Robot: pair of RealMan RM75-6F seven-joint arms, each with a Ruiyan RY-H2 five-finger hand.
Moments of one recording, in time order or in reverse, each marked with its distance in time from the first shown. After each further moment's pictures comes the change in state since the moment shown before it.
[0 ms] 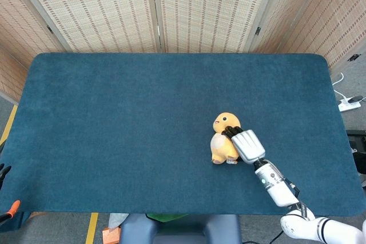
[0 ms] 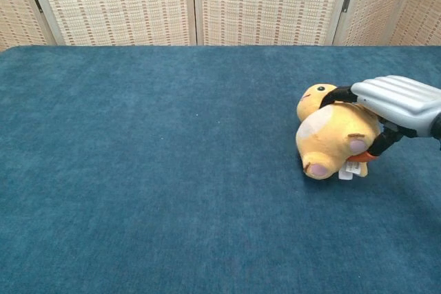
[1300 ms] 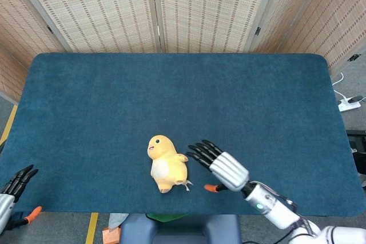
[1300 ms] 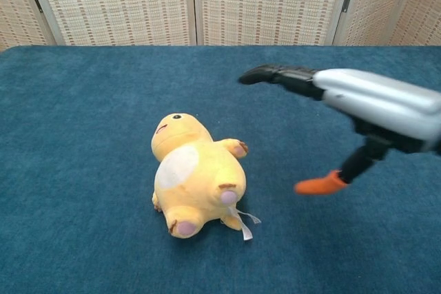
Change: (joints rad) left arm -0.046 0.015 0.067 0.044 0.273 0.066 -0.210; right arm 0.048 0.172 -0.218 -0.310 -0.231 0.208 0.265
